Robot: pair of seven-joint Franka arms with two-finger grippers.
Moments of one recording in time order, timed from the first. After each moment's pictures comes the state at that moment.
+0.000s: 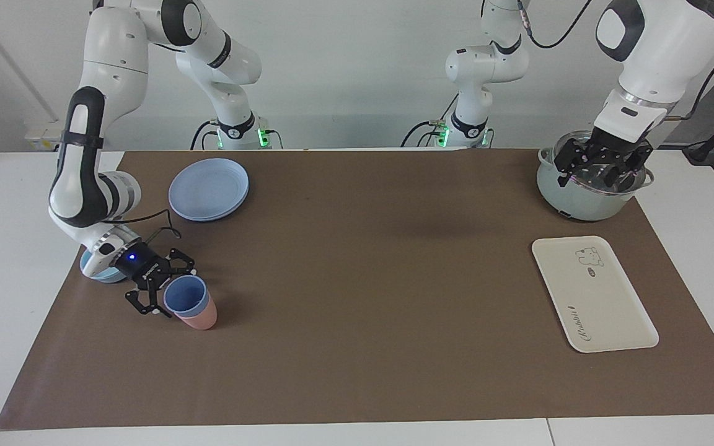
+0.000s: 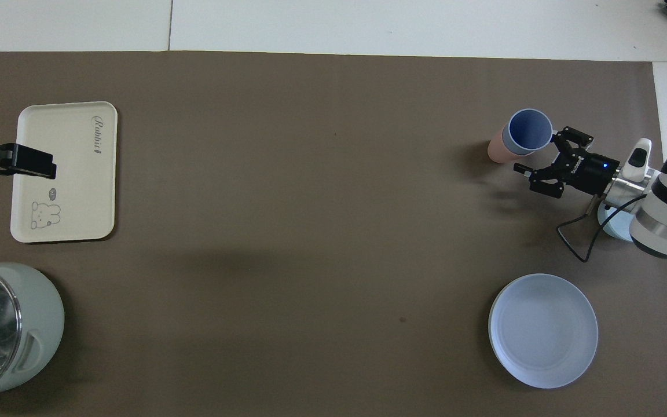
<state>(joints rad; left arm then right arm) 0.00 0.01 -0.04 -1.60 0.01 1.68 0.06 -0.21 0.45 -0.06 -1.95 1.51 2.10 -2.20</state>
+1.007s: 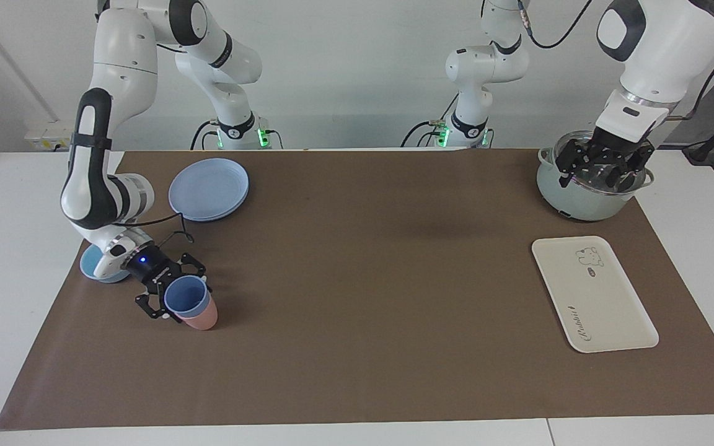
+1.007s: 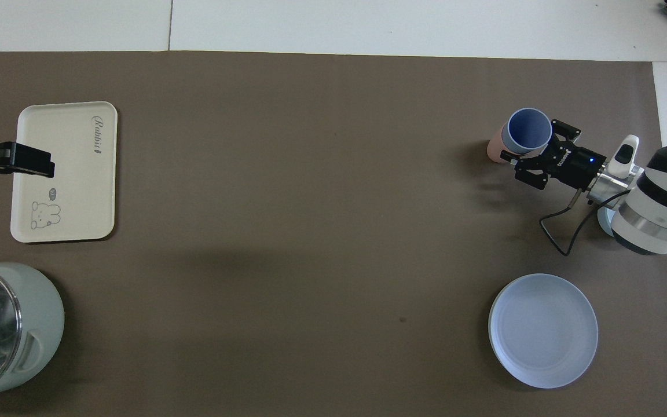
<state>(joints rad) 0.00 0.01 -0.04 -1.60 0.01 1.69 0.06 -0.16 0.45 -0.06 -1.95 1.63 2.15 -2.24</state>
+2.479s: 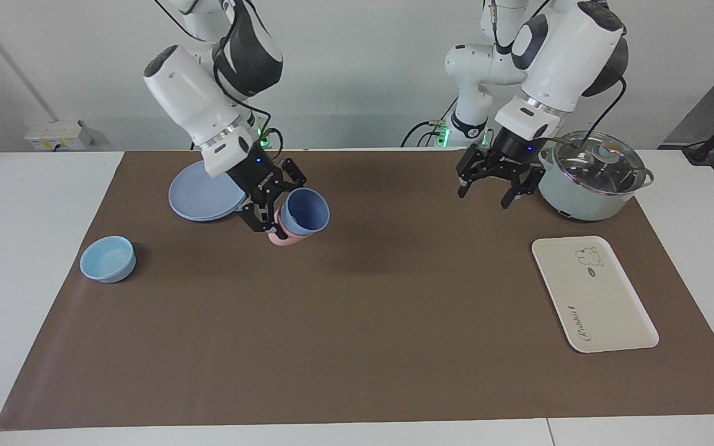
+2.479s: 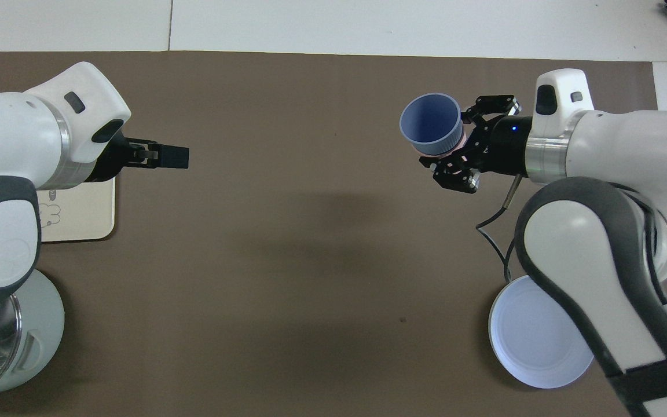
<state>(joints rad) -0.24 -0.02 -0.06 -1.78 -0.38 2.05 -0.06 0.38 0.03 -0.04 -1.88 0.52 2.34 -0.98</state>
